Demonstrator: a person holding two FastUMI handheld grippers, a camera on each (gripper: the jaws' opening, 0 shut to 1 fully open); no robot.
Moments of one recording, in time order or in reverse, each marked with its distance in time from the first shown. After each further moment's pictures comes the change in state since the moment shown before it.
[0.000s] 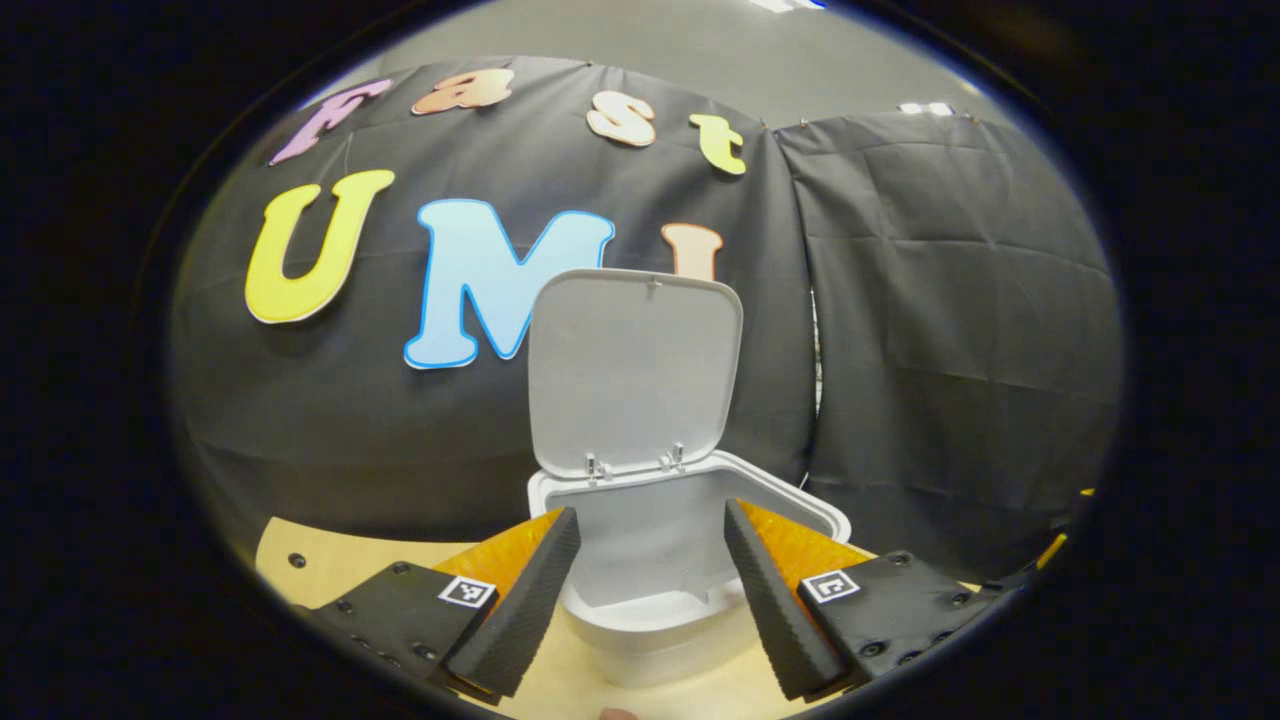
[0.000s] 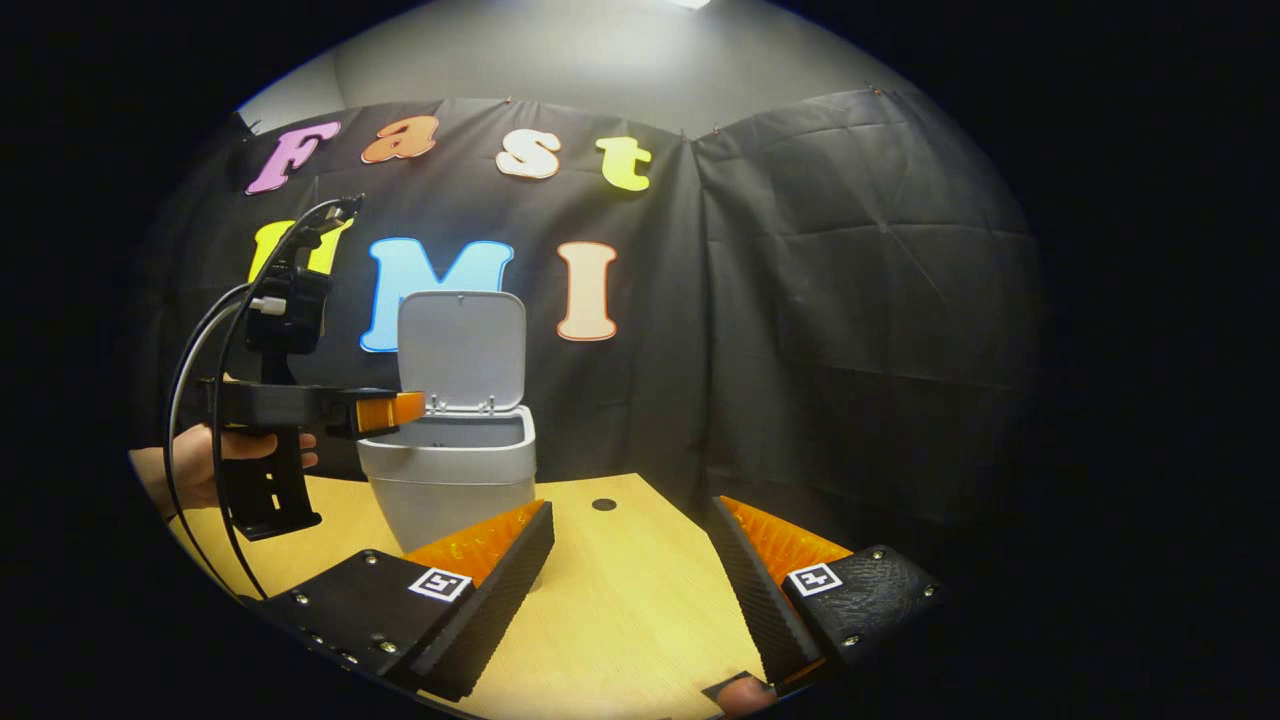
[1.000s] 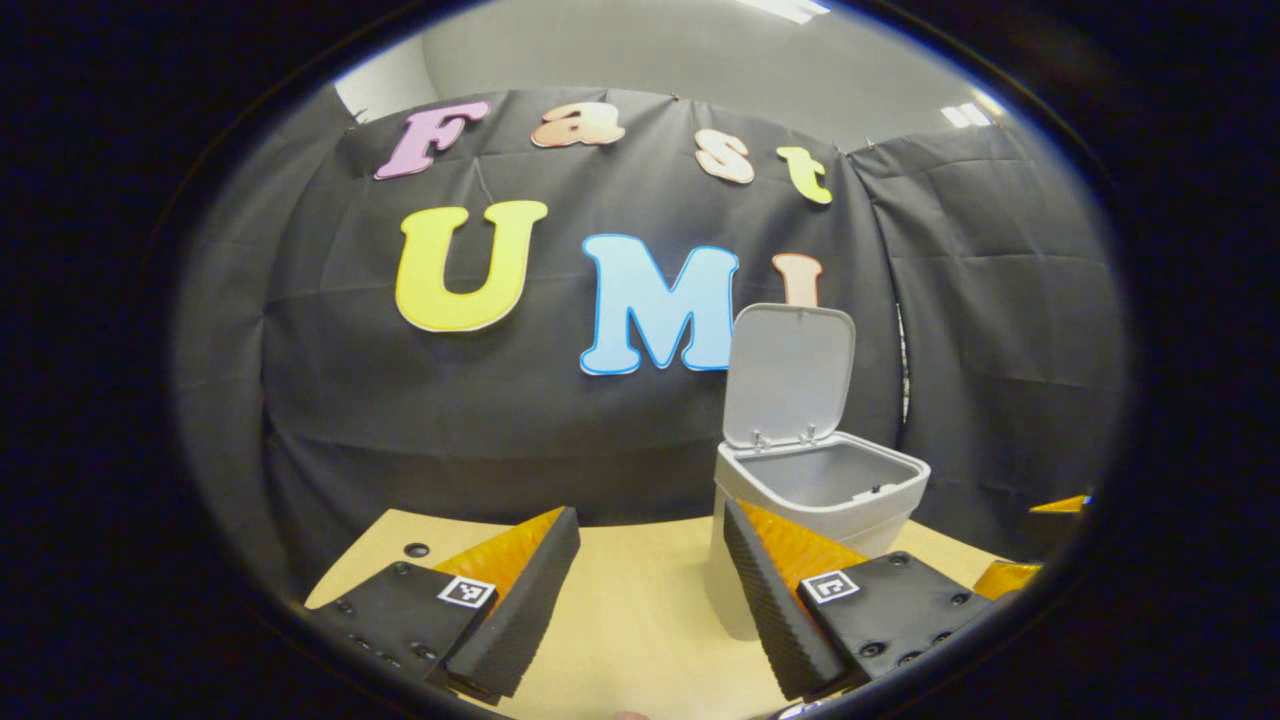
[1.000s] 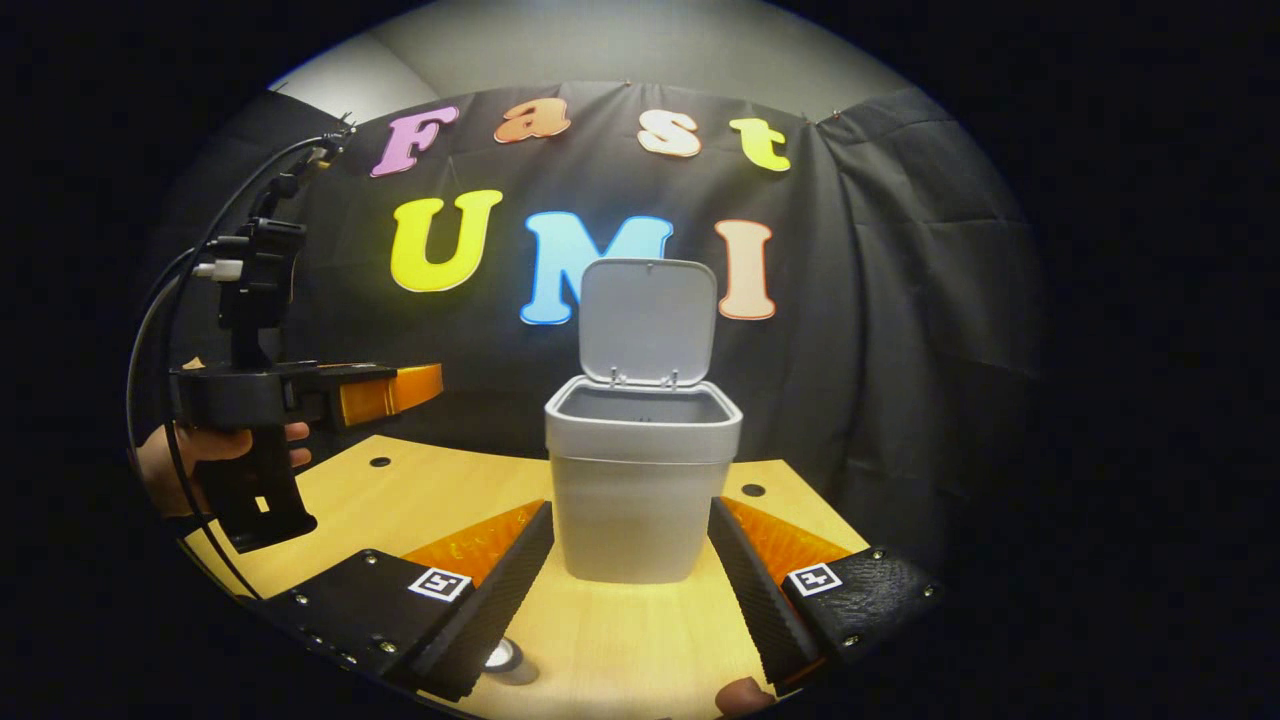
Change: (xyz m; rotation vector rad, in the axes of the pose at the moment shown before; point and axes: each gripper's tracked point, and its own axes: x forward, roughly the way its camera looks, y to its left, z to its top) left arm -0.178 0.136 -0.017 0.003 -0.049 0.282; right arm -0.009 0.151 -0.029 -0.060 0.062 0.405
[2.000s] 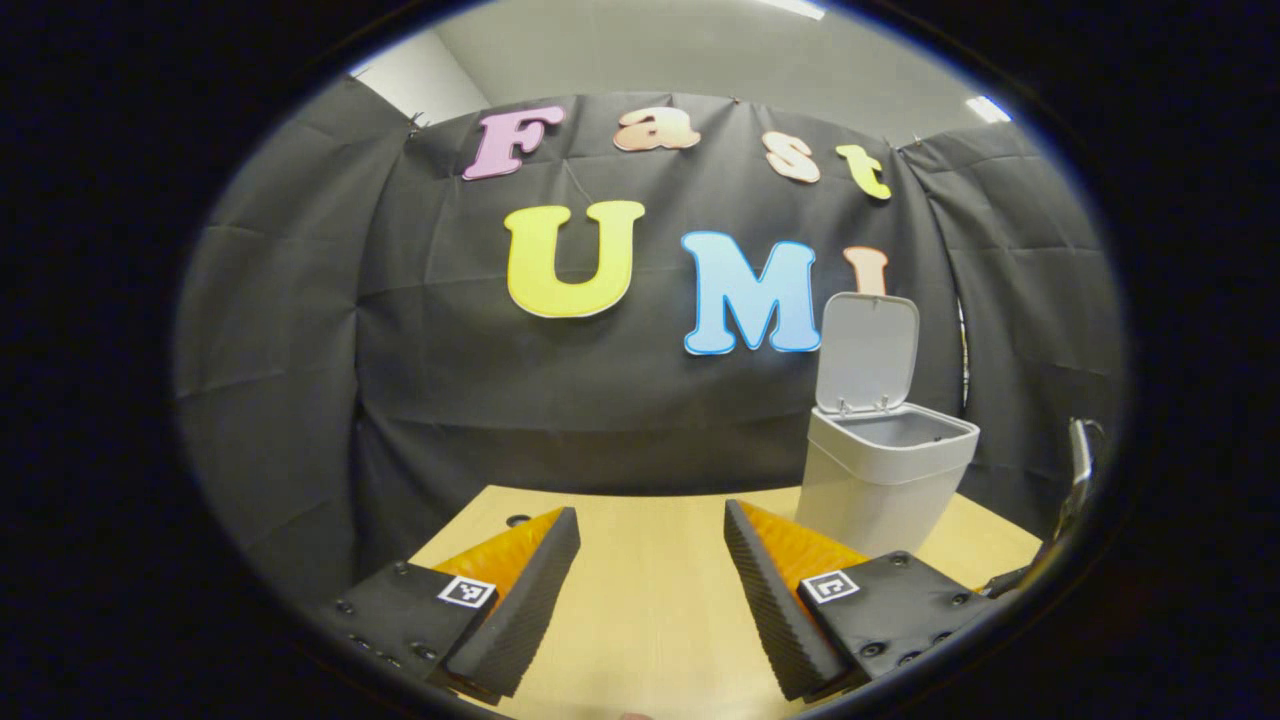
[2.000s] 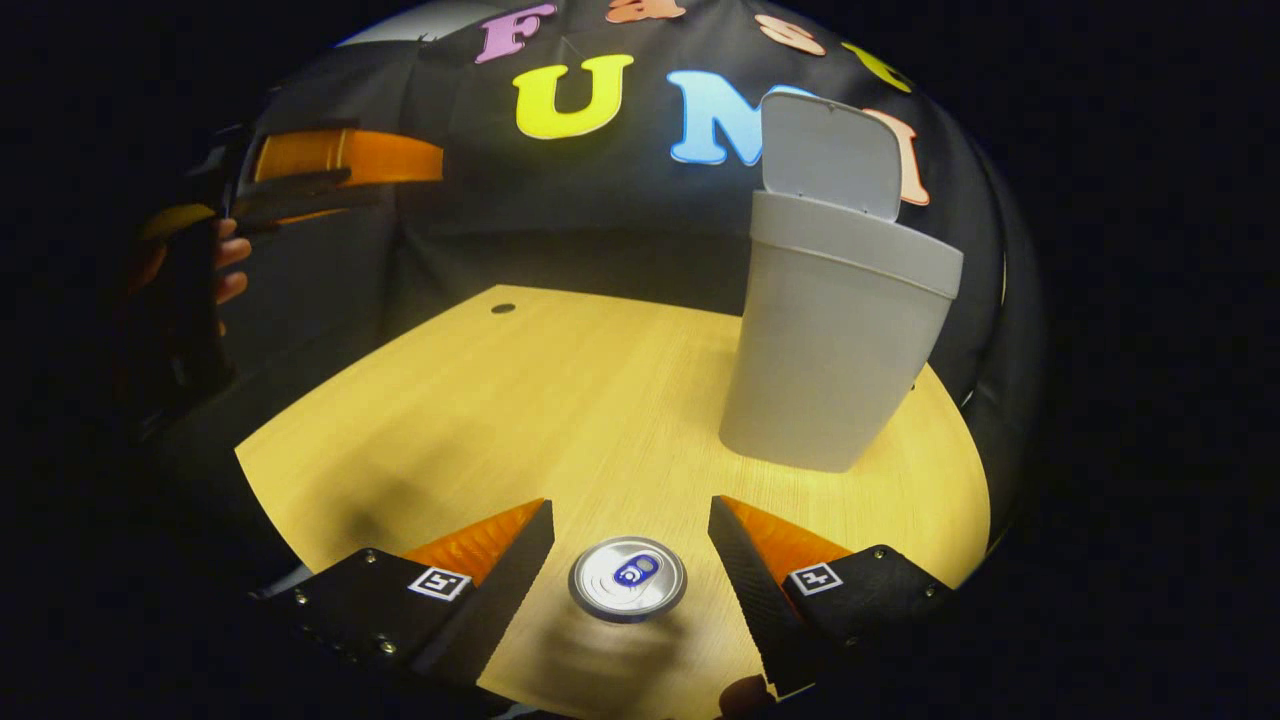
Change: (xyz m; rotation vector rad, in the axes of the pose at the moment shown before) left arm -0.105 0.092 -0.026 0.000 0.023 0.204; right arm 0.016 0.110 -0.159 -0.109 0.433 0.319
